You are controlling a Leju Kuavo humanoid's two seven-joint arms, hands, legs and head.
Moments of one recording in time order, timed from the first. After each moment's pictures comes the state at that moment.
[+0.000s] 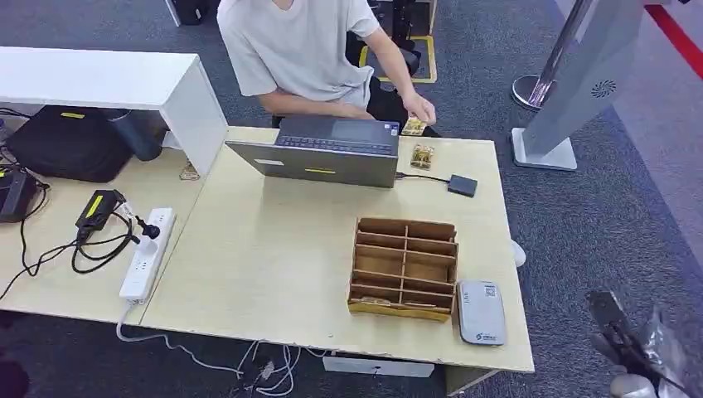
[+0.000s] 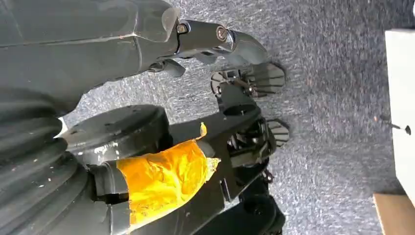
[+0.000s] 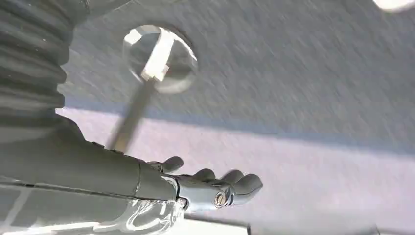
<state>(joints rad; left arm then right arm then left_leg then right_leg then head) -0.14 0.00 -0.38 -0.25 0.45 0.06 0.08 -0.53 -0.25 -0.20 -0.34 0.90 -0.47 -0.03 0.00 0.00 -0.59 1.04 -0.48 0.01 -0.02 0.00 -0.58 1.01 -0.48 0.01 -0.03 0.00</state>
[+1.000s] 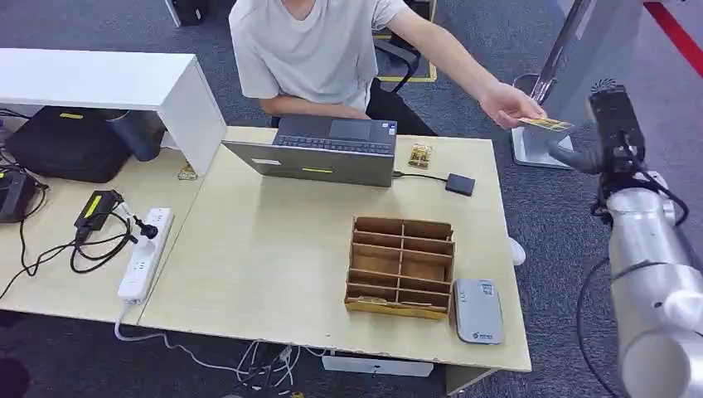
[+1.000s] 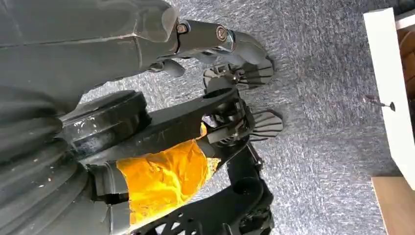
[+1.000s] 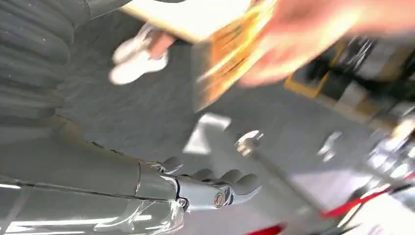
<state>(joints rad) -0.21 -0.04 -0.35 -0.25 0.38 0.07 0.17 -1.11 0.00 -0.22 -0.38 0.77 -0.07 -0.15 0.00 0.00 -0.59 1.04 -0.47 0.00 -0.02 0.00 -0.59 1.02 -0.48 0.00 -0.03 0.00</state>
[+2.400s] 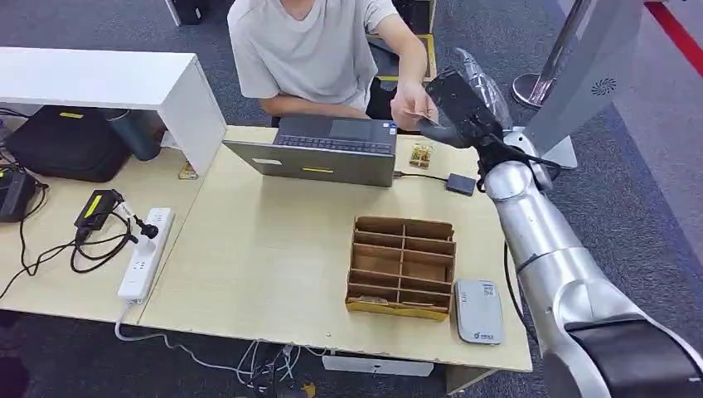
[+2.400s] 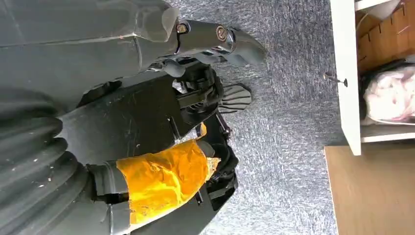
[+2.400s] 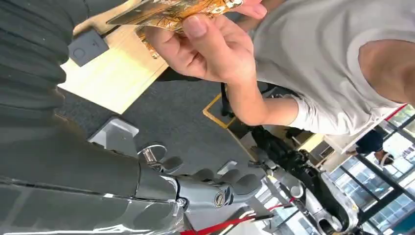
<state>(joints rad) -0.20 -0.09 -0.20 -0.25 0.36 0.03 0.08 -1.09 0.23 0.27 -0.53 0.63 -0.15 -0.14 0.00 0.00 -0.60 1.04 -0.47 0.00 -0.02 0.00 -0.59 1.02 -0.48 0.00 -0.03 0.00</state>
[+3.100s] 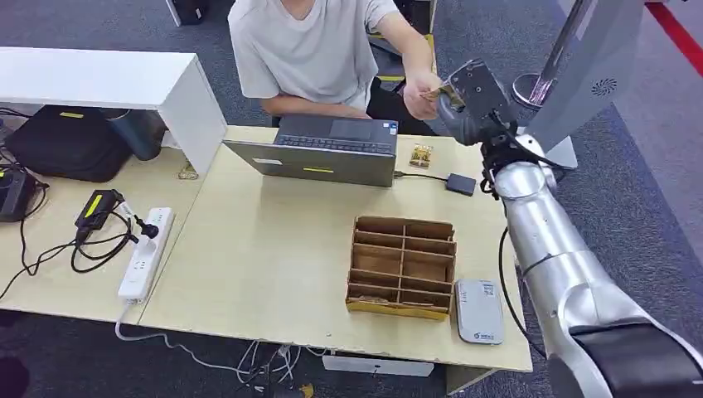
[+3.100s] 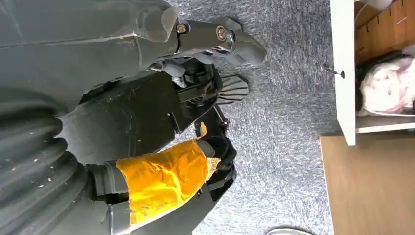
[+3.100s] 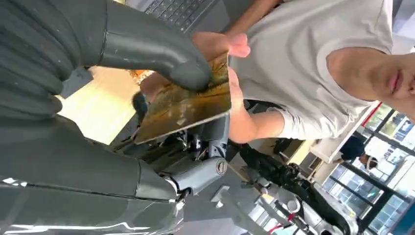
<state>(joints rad) -0.19 -0.08 -0.17 -0.25 0.37 -0.04 0.07 -1.08 0.19 0.31 -0.56 0.39 -0.11 -0.17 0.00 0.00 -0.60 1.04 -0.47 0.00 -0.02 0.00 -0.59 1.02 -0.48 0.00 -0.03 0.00</state>
